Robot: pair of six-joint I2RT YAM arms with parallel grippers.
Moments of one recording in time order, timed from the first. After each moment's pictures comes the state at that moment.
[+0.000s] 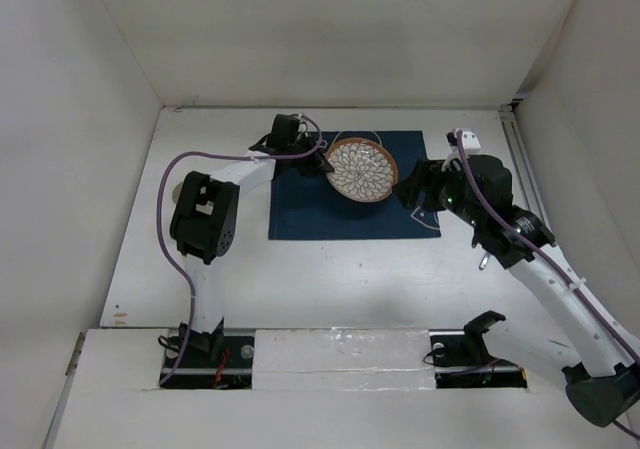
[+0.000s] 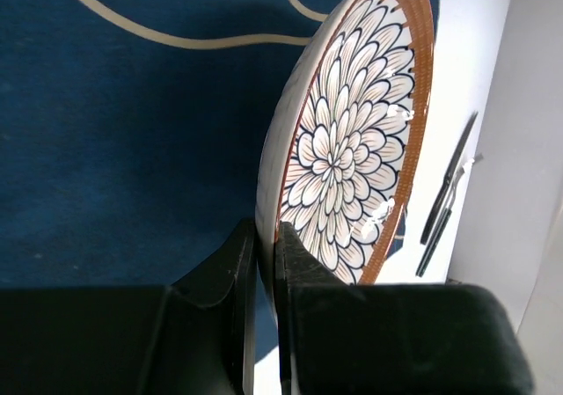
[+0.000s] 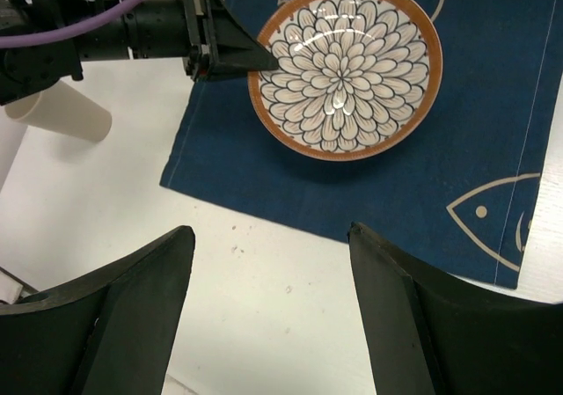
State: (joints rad) left arm -0.40 2.04 1.48 -0.14 0.42 -0.80; right arm 0.49 0.94 1.04 -0.46 -0.01 0.41
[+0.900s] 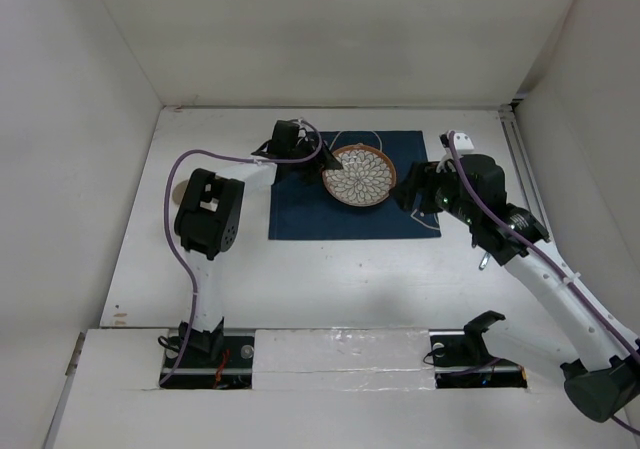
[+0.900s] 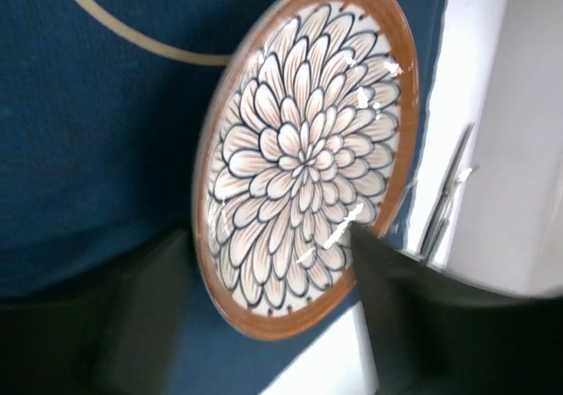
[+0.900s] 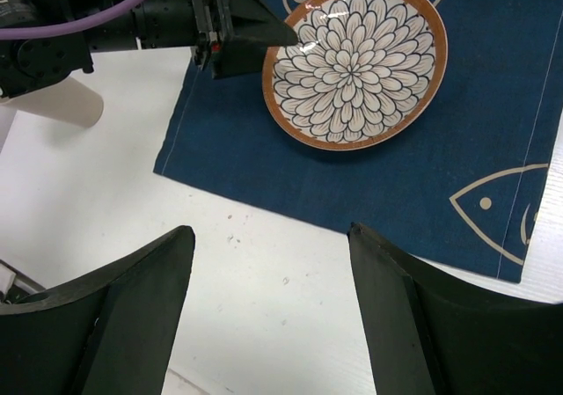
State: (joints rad) left arm -0.38 2.10 1.44 -0.02 0.44 -0.84; right arm 0.49 0.97 1.03 -0.47 -0.03 0.40
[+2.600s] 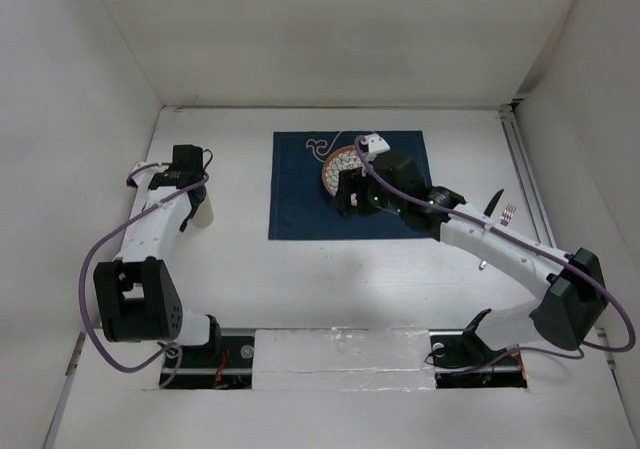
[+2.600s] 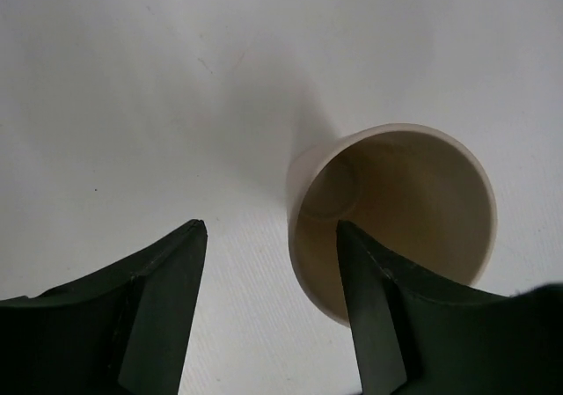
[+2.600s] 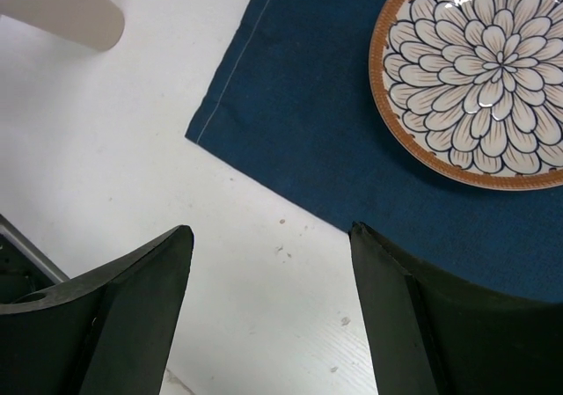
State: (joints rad) left arm 0.02 1.37 1.06 -0.81 -0.62 -1.10; right arm 0.75 1.38 1.13 -0.28 0.01 0.39
